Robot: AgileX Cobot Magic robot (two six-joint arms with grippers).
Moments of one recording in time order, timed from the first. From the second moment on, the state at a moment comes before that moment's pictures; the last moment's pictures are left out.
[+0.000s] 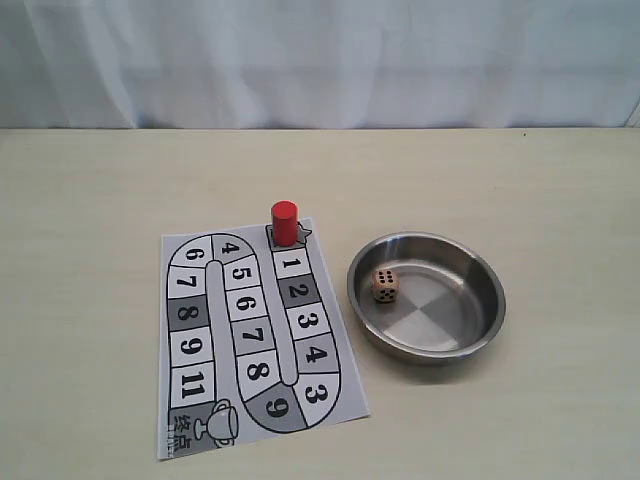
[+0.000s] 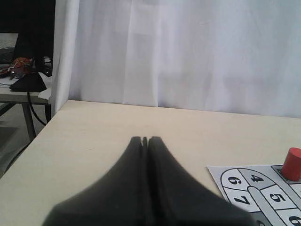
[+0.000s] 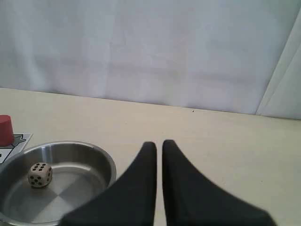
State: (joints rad) left arm 0.03 0.00 0.01 0.05 0.15 -0.10; right arm 0.03 0.01 0.00 0.02 0.15 -0.14
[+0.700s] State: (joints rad) left arm 0.03 0.00 0.01 0.05 0.15 -0.10; right arm 0.03 0.01 -0.08 0.16 0.04 -0.08
